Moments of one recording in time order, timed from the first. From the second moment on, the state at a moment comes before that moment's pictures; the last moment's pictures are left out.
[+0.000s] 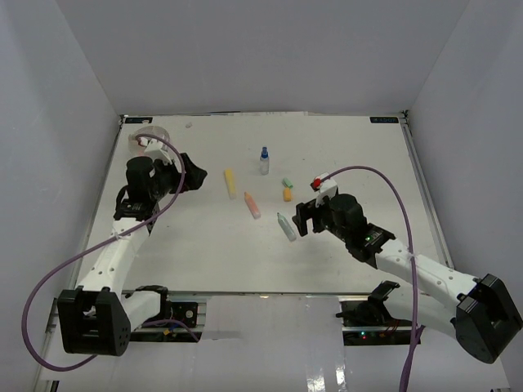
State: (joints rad) left arm -0.07 1.09 0.78 -0.03 0.32 -0.32; right arm 0.72 1.00 0.52 0.05 0.07 0.12
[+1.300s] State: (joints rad) left arm -0.38 2.14 1.61 -0.52 -0.18 -0.54; right arm 0.72 0.97 0.42 0.05 0.09 0.15
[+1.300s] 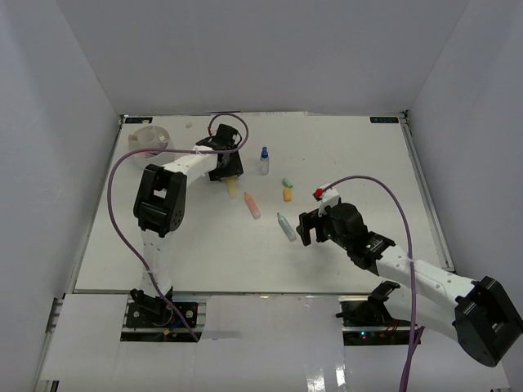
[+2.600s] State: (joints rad) left arm 0.21 1.39 1.07 0.27 -0.59 -0.32; right arm 0.72 0.91 0.38 0.08 0.04 0.15
